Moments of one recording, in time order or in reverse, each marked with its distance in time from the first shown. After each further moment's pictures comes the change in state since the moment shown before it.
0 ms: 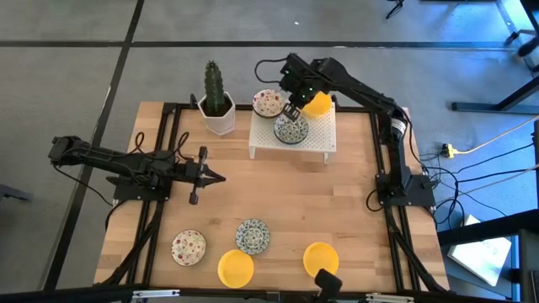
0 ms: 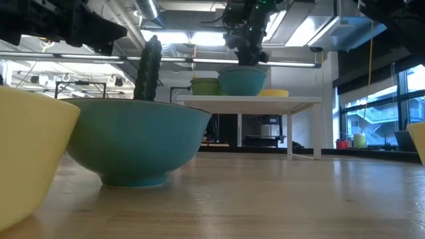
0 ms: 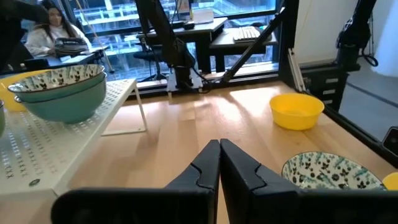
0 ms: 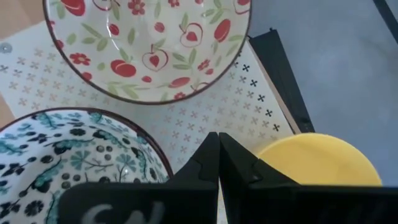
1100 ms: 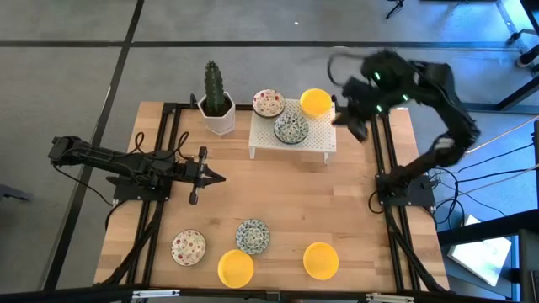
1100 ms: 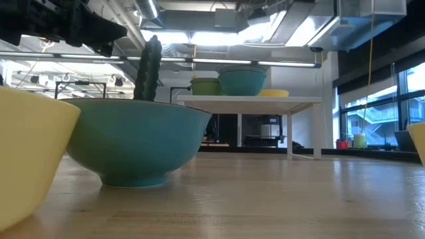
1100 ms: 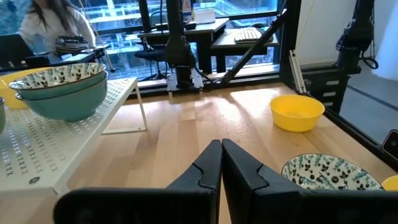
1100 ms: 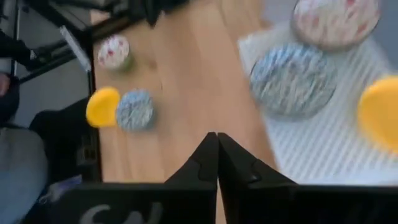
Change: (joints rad) left arm 0.000 0.000 0.000 0.000 0.002 -0.020; right arm 0.161 -0.545 0.001 -0.244 -0.358 0.143
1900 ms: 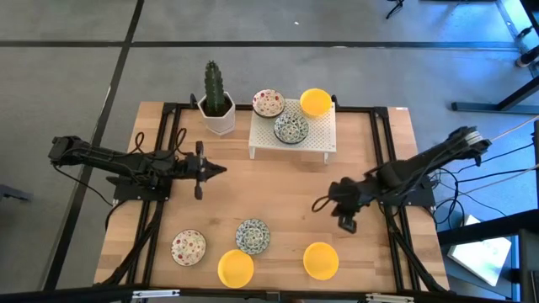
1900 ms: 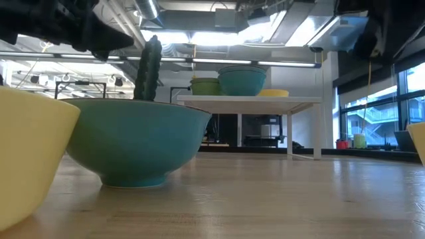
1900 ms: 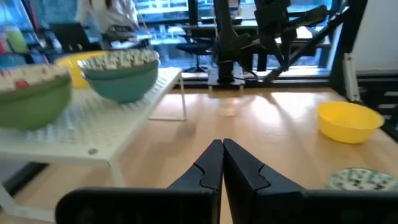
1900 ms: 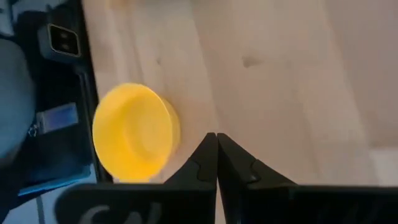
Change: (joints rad) left arm 0.000 0.000 0.000 -0.010 -0.181 -0.060; right arm 0.790 -0.318 -1.322 0.861 0.237 0.618
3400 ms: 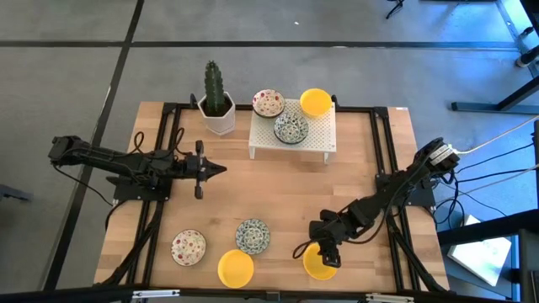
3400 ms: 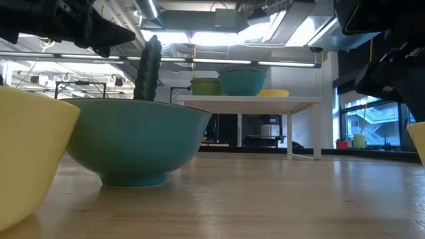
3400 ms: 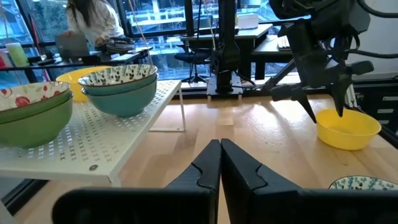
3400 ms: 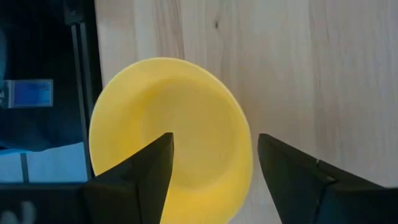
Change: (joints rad) left arm 0.000 0.006 0.000 0.049 -0.003 0.040; right arm 0.189 0.446 0.073 0.293 -0.018 0.011
